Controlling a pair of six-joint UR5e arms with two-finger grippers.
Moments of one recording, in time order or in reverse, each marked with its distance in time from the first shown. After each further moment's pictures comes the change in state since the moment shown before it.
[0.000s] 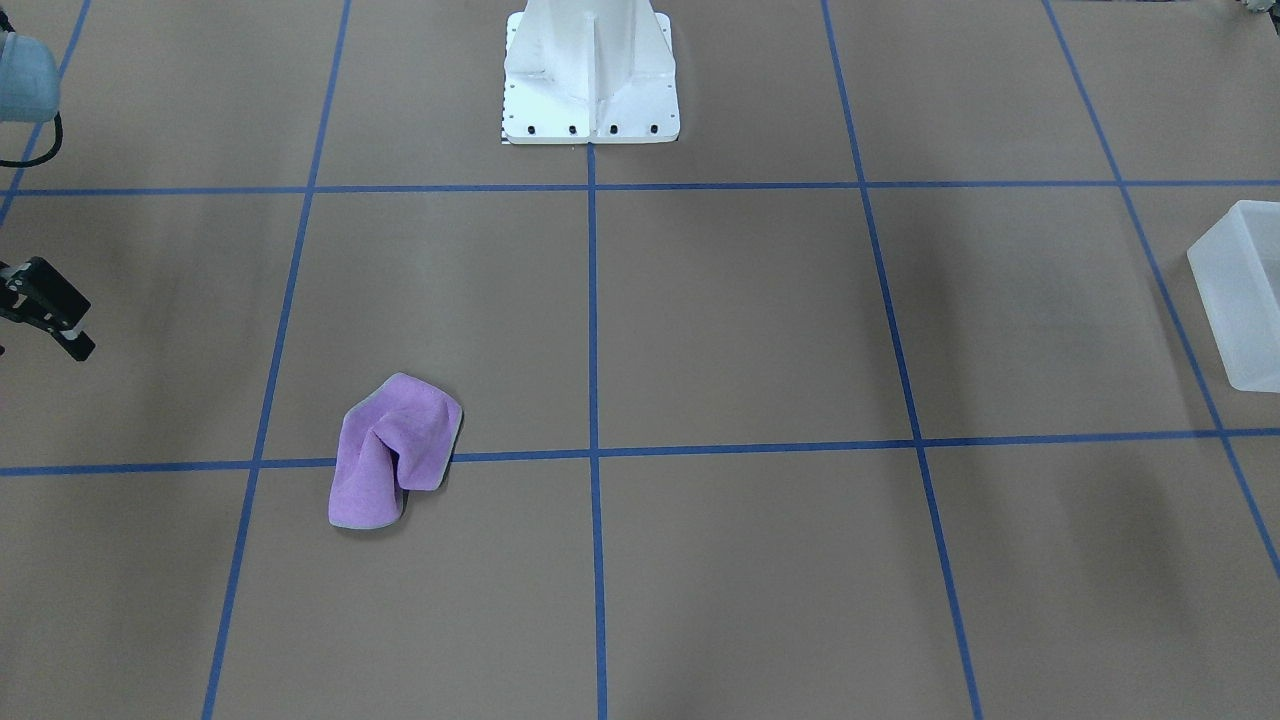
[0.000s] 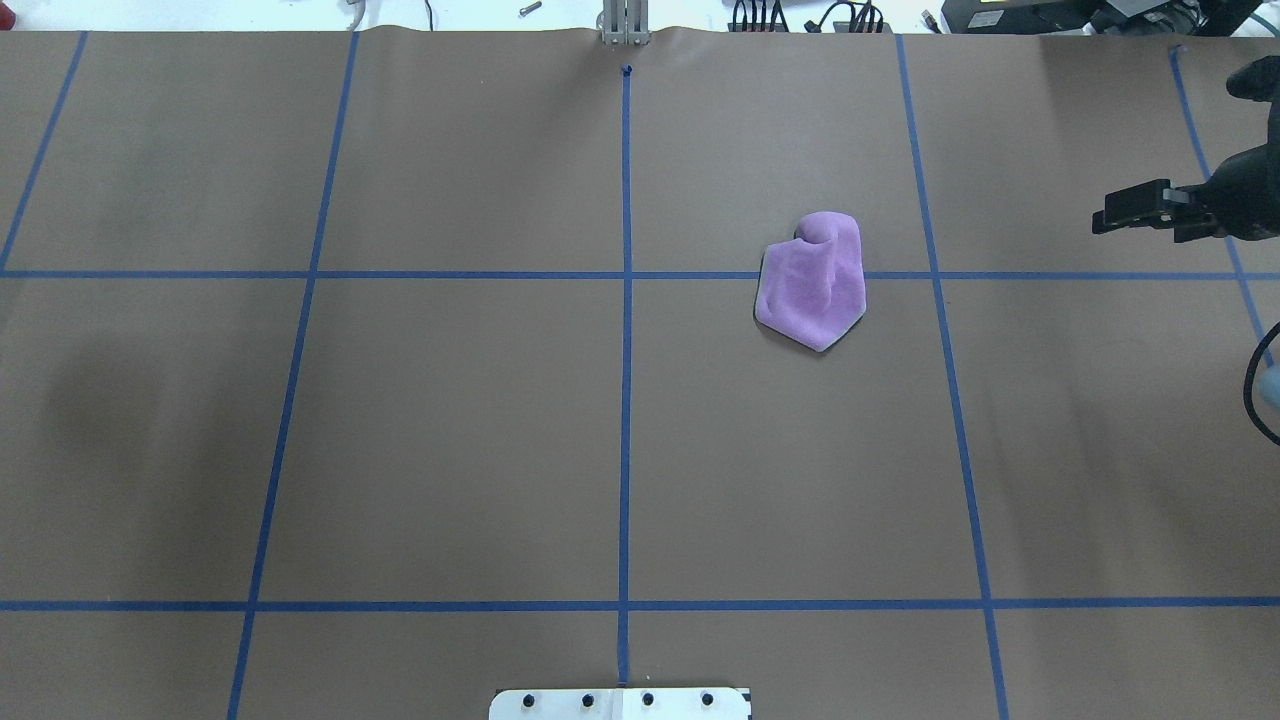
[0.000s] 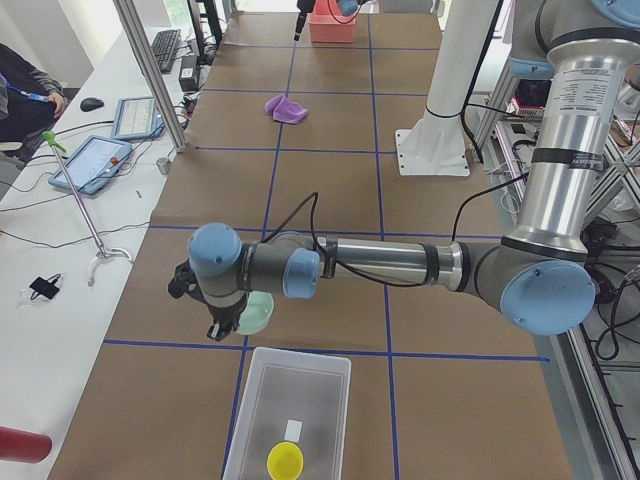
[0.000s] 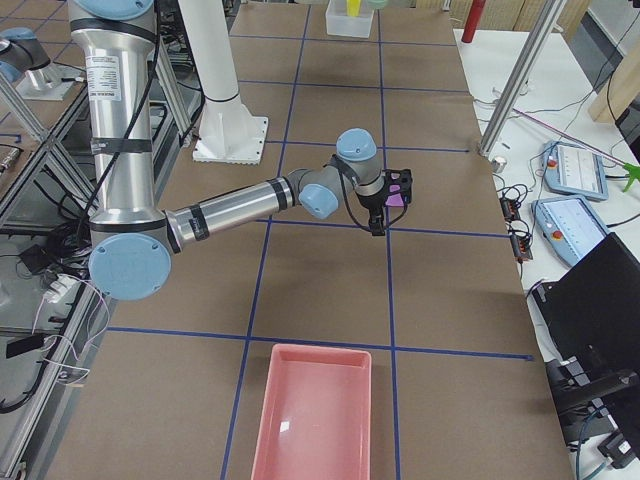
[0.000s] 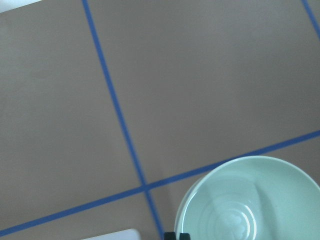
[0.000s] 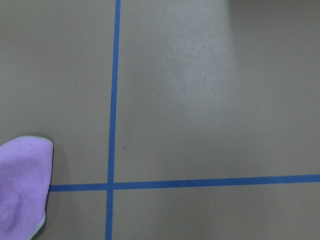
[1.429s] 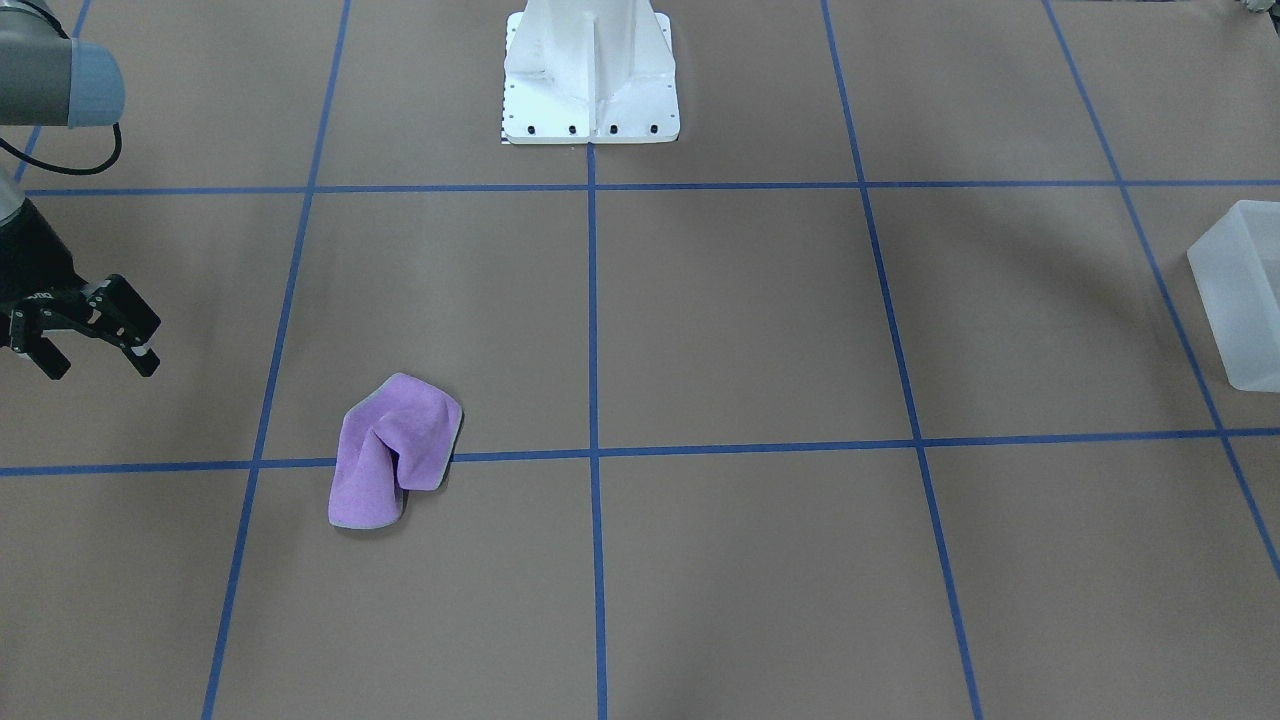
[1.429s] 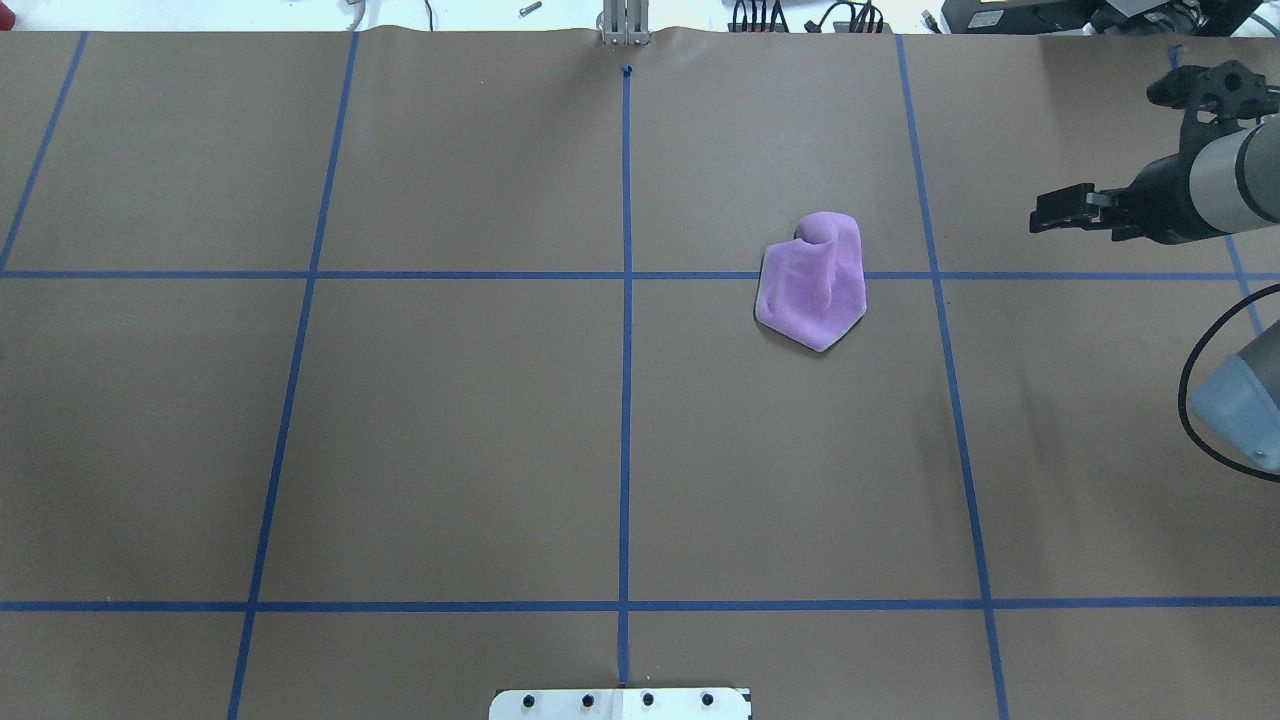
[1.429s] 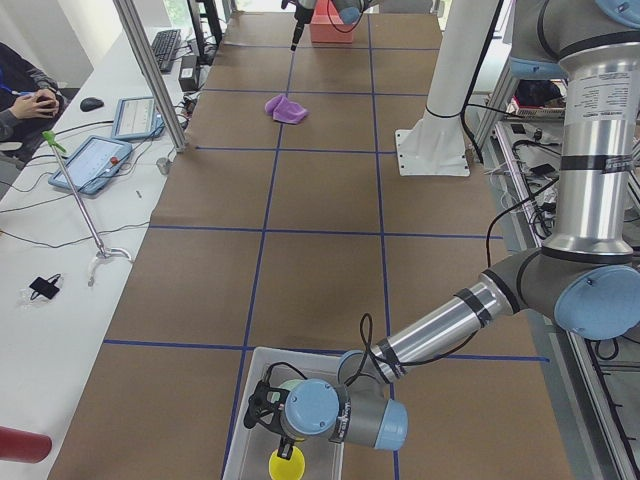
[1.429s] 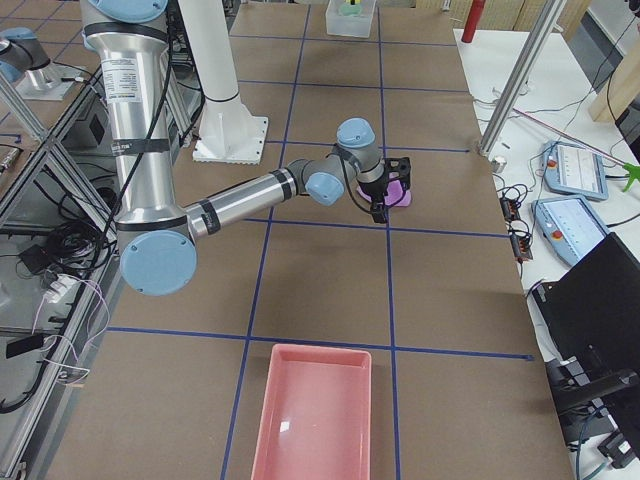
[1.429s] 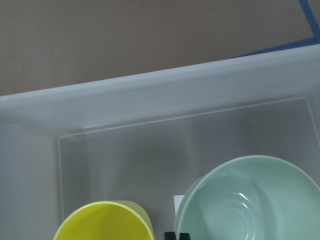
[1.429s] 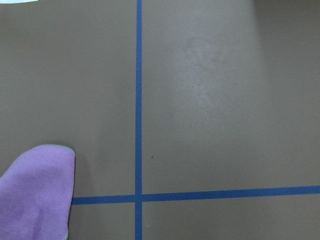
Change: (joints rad) left arm 0.019 0.168 0.387 -0.710 -0.006 -0.268; right arm -0.094 0.053 -0.002 -0.008 -0.112 0.081
